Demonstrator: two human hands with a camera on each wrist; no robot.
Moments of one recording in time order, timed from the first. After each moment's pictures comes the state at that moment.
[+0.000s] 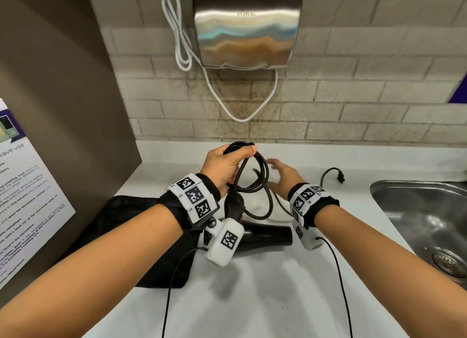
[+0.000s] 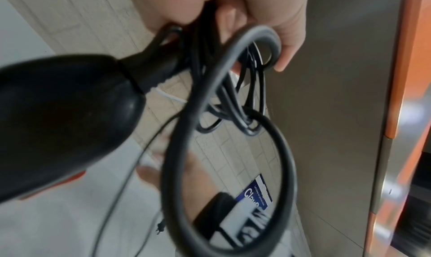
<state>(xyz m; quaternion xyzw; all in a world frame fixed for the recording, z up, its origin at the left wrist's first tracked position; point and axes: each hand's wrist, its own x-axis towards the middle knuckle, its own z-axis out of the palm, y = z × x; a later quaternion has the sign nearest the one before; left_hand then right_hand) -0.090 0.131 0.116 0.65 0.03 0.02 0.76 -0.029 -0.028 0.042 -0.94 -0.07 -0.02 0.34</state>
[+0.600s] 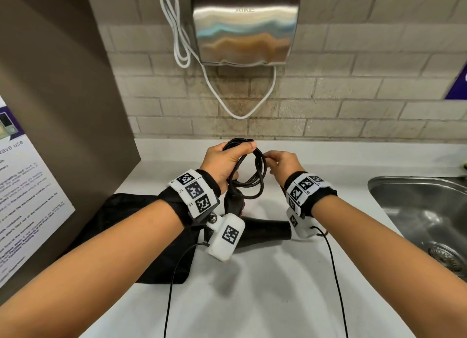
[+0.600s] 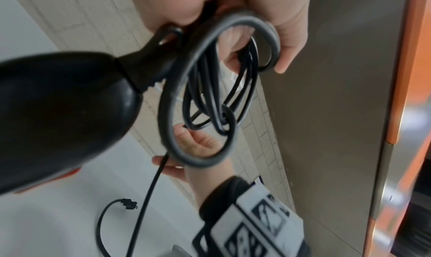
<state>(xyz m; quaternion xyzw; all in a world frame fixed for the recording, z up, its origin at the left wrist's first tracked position) -0.092 0.132 0.117 0.64 0.04 0.01 0.77 -0.032 -0.016 0.063 -0.87 -0.05 -0.09 0.47</state>
